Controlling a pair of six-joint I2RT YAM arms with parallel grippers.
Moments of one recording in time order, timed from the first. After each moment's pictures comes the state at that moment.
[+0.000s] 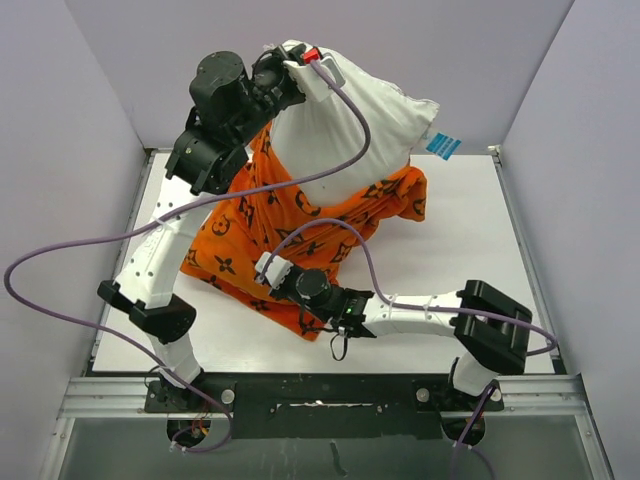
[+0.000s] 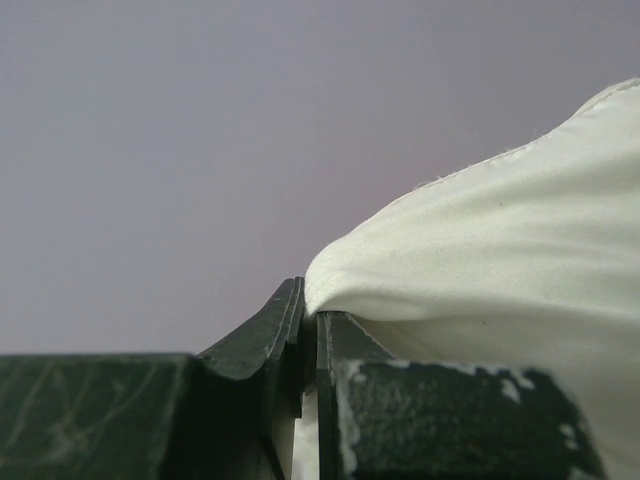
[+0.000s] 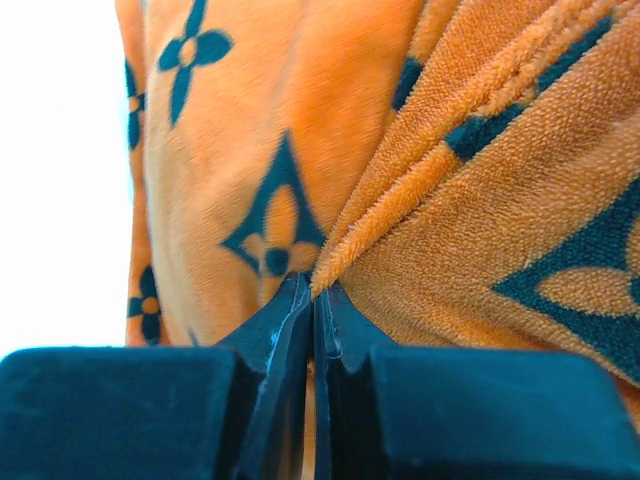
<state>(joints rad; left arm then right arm) -0.63 1.75 2.36 -0.40 0.03 0.87 1.18 1.61 0.92 0.44 0.34 -0.36</state>
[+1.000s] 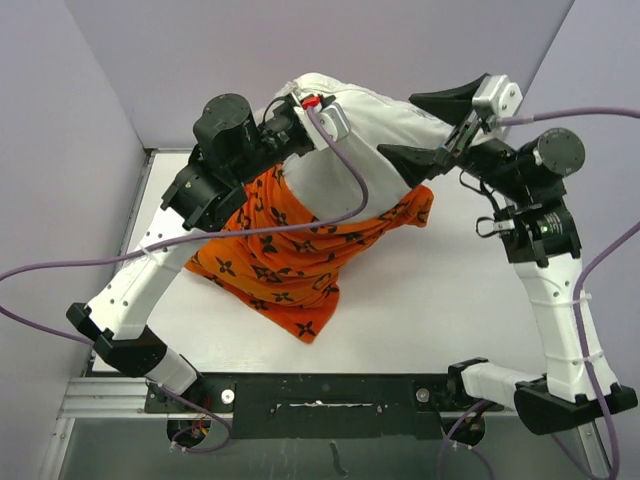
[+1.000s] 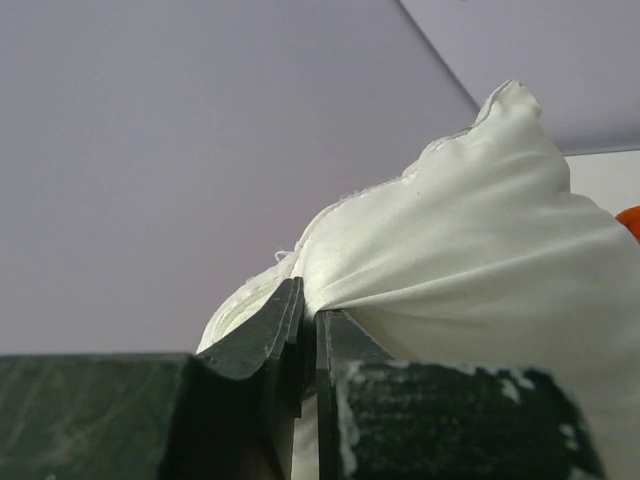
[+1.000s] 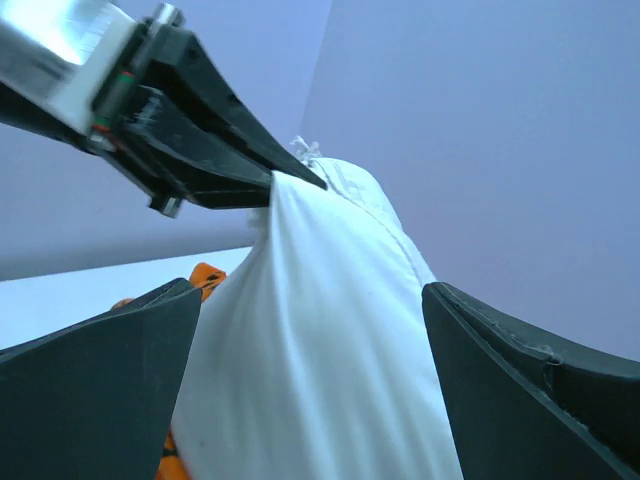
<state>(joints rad) -0.73 1.56 2.02 -0.31 0.15 0.71 0.33 1.15 1.59 -0.08 -0.67 -0.05</state>
